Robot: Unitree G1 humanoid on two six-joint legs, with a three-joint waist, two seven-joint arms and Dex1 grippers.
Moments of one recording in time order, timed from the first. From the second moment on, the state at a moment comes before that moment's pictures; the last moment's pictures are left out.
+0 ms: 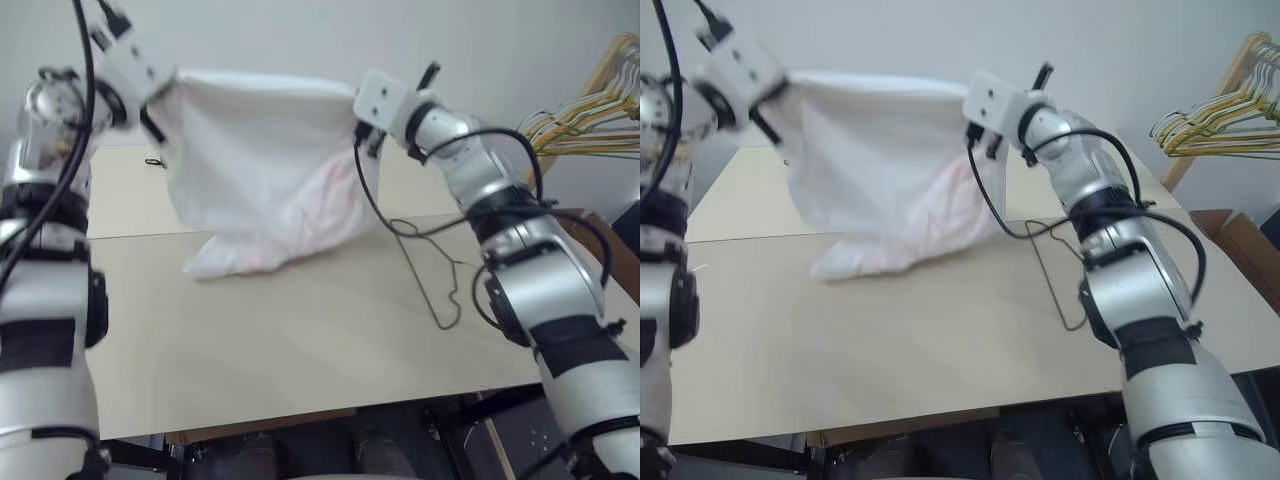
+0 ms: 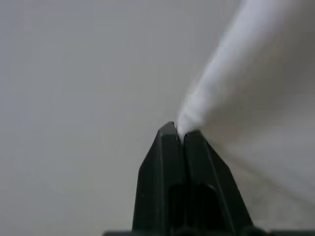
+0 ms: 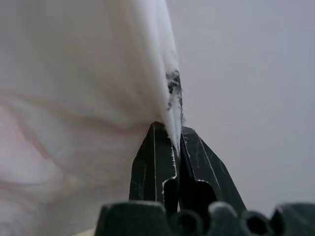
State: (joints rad) left arm -1.48 0.75 -0.24 1.17 0.36 -0.27 -0.29; right arm -1.47 -0.34 0.37 1.12 -0.35 -0.23 0.12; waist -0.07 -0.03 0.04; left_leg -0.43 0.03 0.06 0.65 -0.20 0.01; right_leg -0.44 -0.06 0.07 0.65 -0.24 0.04
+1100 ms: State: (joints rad) left arm -0.09 1.18 -0.05 0.00 -0.32 -0.36 -1.14; right arm -0.75 -0.73 0.49 0.88 -0.58 -1.17 0.15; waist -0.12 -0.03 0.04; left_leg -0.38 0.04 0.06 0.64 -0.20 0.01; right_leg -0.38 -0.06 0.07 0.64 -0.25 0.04
